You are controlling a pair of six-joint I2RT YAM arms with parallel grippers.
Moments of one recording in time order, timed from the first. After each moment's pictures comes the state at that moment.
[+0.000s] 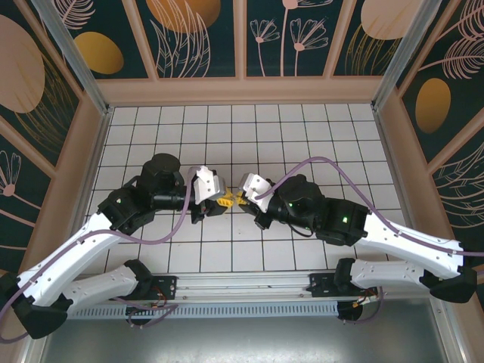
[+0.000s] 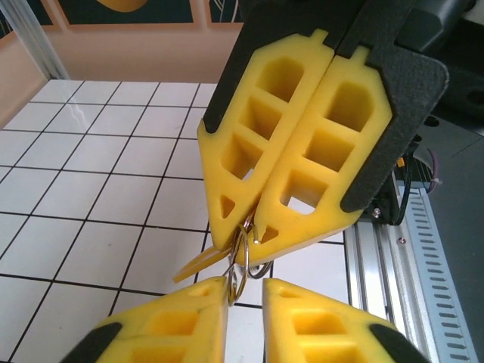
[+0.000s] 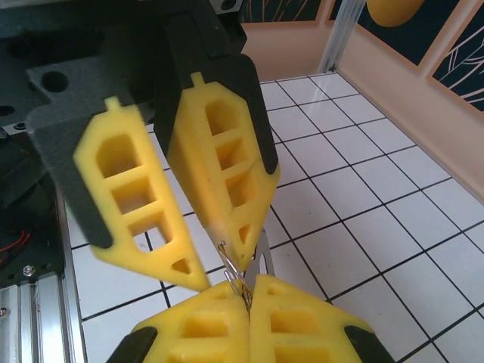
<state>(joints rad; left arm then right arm) -0.78 0.97 1.05 -0.56 0.58 0.32 1.22 1.00 1.06 -0.45 0.11 -0.14</state>
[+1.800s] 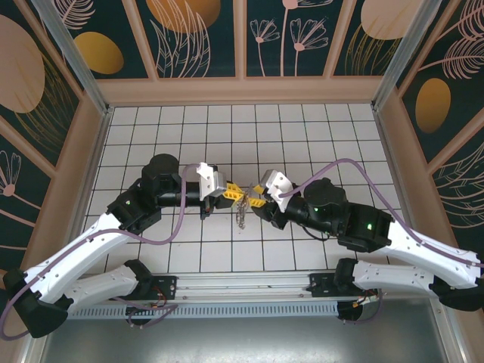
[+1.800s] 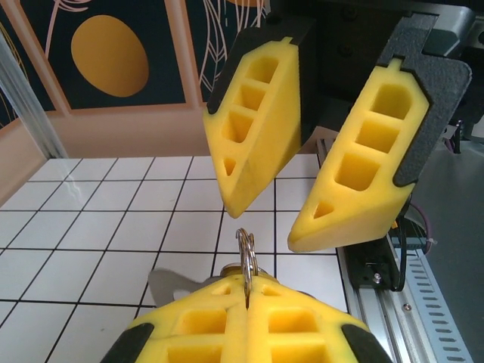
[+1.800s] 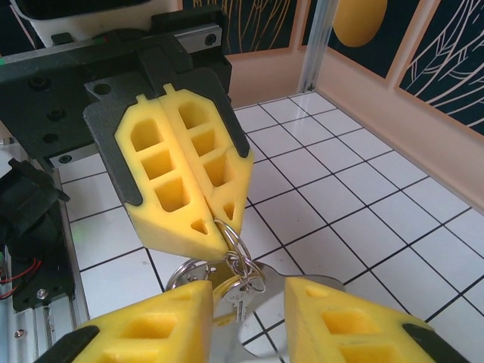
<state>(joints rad) -0.78 0.98 0.95 -0.23 0.68 0.23 1.21 0.85 1.03 -0.48 0.14 -0.07</state>
